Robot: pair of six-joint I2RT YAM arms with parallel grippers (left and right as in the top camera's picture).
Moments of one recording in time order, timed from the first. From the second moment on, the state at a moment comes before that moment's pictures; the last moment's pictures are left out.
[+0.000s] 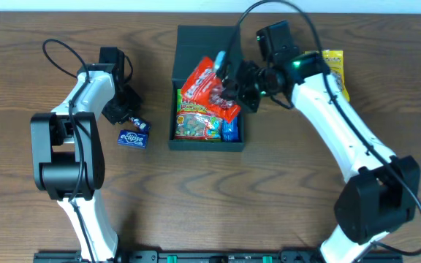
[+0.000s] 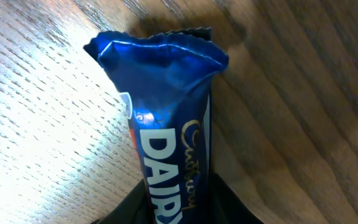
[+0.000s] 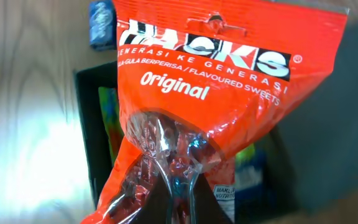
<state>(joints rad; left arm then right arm) 0.00 2.09 1.44 -0.83 0.04 -0.73 0.38 1.84 1.60 -0.85 -0.56 -0.78</state>
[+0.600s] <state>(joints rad) 0.11 2.03 1.46 -0.87 0.04 -0.66 0.46 1.99 1.58 -0.89 -0.61 -1.03</state>
